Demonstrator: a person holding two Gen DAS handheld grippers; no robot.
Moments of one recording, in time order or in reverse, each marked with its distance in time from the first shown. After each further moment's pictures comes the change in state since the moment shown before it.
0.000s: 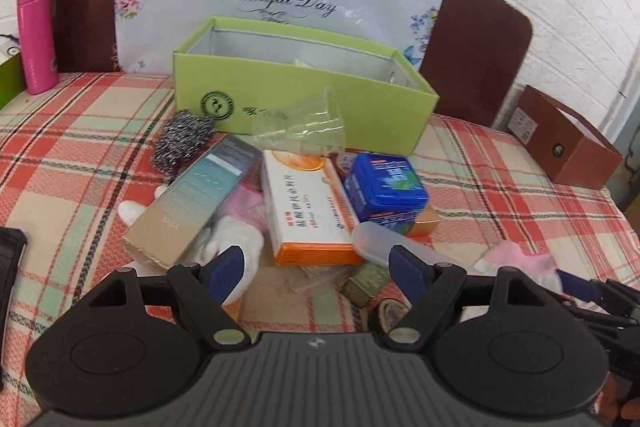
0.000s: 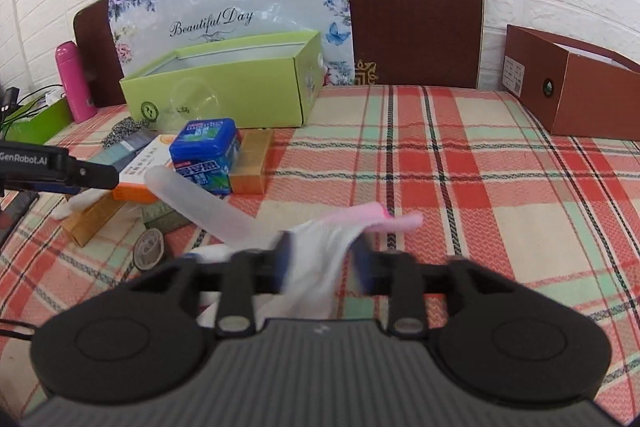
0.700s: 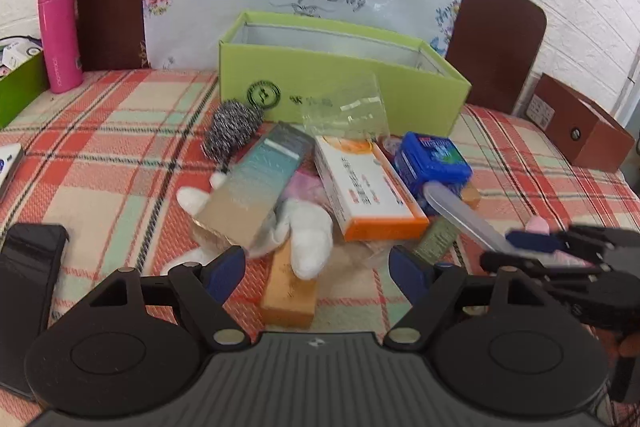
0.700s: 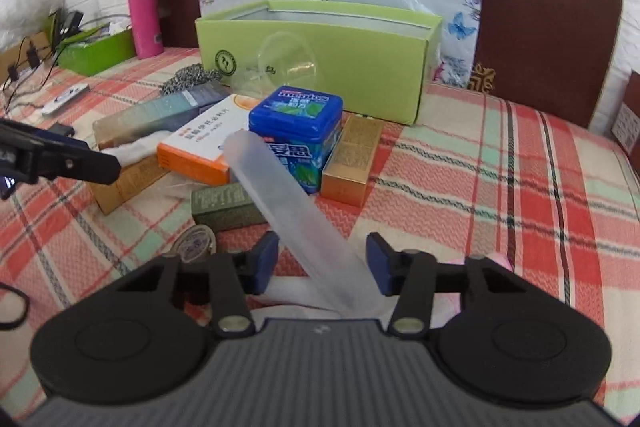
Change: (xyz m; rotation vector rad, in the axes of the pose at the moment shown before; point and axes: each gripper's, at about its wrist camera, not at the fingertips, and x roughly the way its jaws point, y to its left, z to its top) left arm -0.010 0.040 -0.007 0.020 0.000 0.056; right arm 0.061 0.057 0.012 -0.226 0.091 0.191
